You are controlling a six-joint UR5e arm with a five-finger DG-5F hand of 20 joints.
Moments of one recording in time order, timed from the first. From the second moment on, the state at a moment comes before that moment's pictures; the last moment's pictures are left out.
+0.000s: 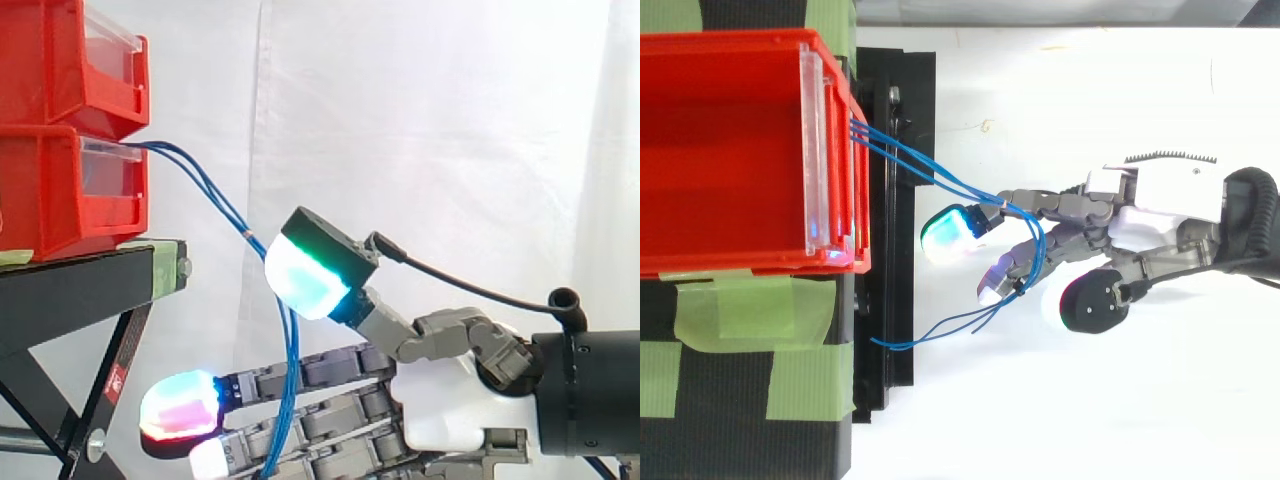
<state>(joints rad) 0.23 -2.10 -1.88 -2.39 -1.22 0.23</state>
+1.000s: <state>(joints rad) 0.22 -1.97 -1.87 -2.55 -1.26 0.15</state>
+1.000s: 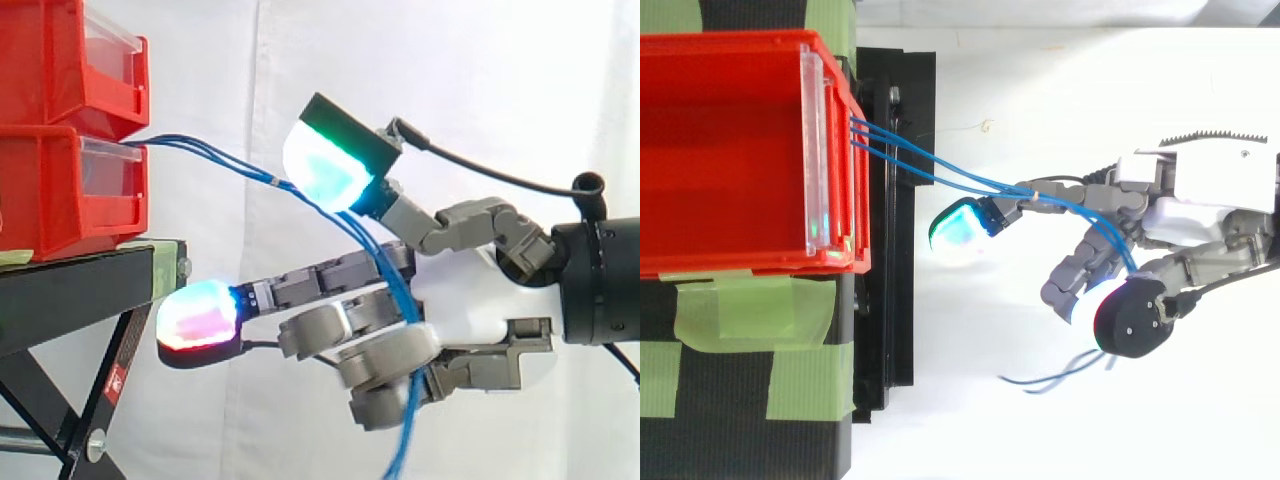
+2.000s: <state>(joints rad) 0.22 -1.89 -1.87 -2.67 -1.24 0.13</state>
